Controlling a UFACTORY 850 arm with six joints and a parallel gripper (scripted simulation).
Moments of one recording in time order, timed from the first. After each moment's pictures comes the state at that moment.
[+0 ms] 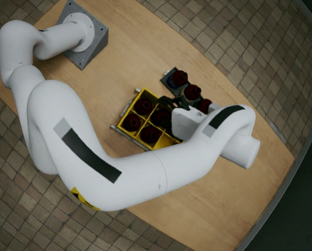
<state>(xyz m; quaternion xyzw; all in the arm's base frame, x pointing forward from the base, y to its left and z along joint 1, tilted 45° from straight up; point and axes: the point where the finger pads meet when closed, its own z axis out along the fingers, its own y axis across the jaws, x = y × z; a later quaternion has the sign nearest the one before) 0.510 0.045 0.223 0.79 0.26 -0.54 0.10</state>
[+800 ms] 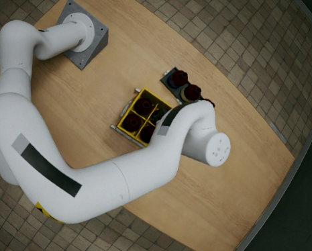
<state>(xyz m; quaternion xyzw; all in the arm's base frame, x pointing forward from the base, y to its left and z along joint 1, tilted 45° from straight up) 0.534 -0.055 0.194 0.85 0.29 -0.34 0.28</state>
